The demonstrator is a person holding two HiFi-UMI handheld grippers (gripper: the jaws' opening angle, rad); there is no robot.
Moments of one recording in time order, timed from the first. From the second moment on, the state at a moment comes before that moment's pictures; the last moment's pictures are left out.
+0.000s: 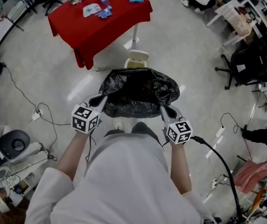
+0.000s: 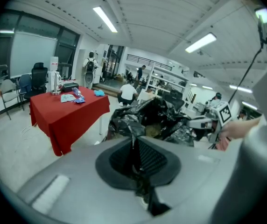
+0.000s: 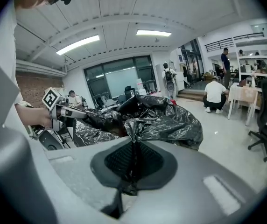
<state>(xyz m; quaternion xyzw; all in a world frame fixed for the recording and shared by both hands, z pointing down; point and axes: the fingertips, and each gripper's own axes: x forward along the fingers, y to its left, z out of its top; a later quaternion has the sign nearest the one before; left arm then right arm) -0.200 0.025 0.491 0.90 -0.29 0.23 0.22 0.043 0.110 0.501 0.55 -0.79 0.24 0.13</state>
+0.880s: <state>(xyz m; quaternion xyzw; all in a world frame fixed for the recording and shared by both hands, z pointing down) -0.151 0.030 0.464 0.90 -0.32 0.22 0.21 0.065 0.106 0.475 0.48 -0.84 0.20 0.13</state>
